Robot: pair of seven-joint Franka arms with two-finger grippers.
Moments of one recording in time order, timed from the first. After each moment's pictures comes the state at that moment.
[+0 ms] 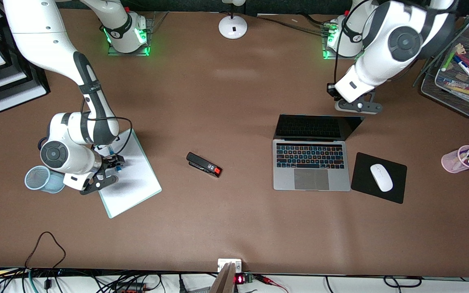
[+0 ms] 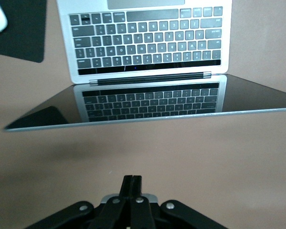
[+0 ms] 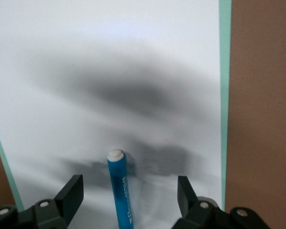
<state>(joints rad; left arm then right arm) -0.01 -0.11 -0.33 -2.25 -0.14 2.00 -0.20 0.18 0.66 -0.11 -1.71 0.01 2.25 -0.36</state>
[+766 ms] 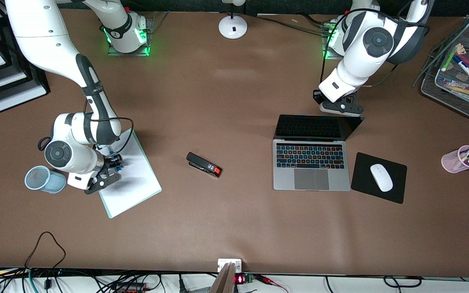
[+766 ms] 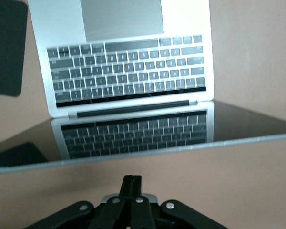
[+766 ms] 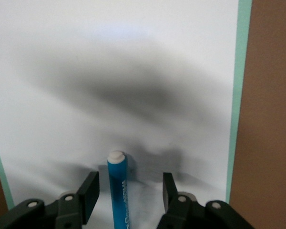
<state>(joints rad) -0.01 -0.10 -0.39 -2.35 -0.14 2.28 -0.21 0.19 0.67 -0.11 -1.72 0.01 2.26 -0.41</state>
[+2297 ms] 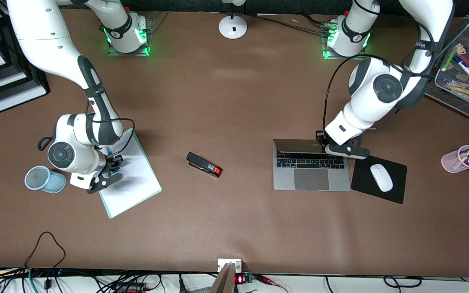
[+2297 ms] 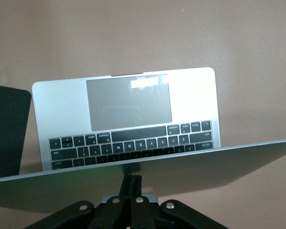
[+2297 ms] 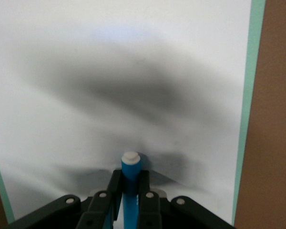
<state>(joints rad) 0.07 0.26 -0.38 -2.05 0.00 2.41 -0.21 0.19 0.68 -0.11 -1.72 0.01 2.26 -0.41</state>
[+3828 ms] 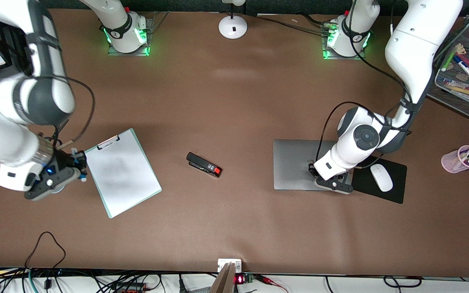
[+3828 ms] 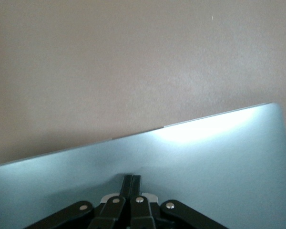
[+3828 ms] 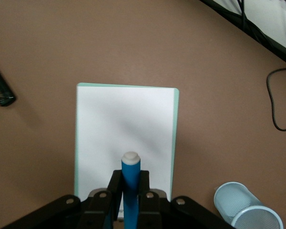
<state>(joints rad) 0.06 0.69 -0.37 -1.78 0.26 2.56 -0.21 0.17 0.45 -0.13 -1.41 0.12 1.90 -0.59</state>
